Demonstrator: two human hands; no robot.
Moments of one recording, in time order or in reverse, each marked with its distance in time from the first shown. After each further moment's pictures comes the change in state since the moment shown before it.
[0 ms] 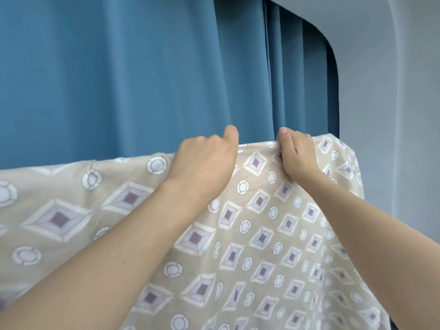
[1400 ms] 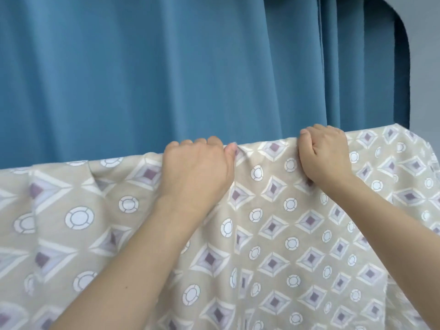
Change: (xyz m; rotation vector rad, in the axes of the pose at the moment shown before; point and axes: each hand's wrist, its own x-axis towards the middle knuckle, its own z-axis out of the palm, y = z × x) left_hand -0.051 -0.069 -0.006 0.198 -0.086 -0.294; right_hand -0.014 -0.065 0.043 -0.135 0.095 -0.157
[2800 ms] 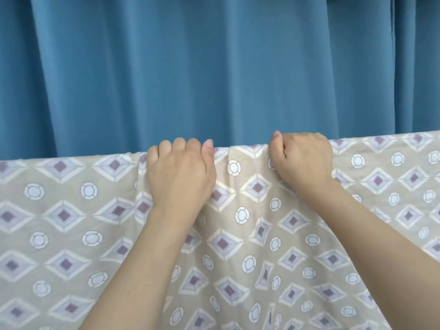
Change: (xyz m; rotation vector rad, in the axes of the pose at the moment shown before) left_hand -0.053 -0.102 -0.007 0.060 0.029 -0.304; right_hand -0.010 -0.157 0.010 -0.011 -0.037 -0.078
